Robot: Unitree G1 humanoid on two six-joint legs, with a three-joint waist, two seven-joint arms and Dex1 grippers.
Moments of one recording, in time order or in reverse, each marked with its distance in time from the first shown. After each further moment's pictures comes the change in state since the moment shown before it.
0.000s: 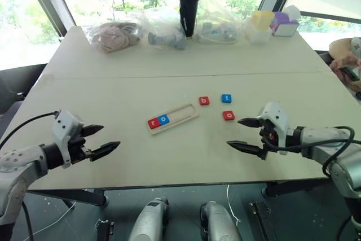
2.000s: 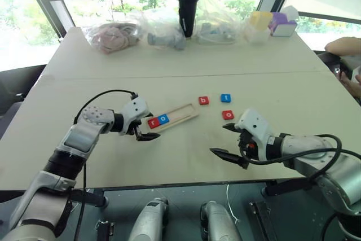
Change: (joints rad) left arm -0.662 -0.180 -0.649 0.543 0.484 -0.268 -0.201; right arm -0.017 0.067 0.075 -0.315 0.047 0.254 -0.243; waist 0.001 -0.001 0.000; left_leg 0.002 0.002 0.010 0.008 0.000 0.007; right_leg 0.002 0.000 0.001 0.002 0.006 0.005
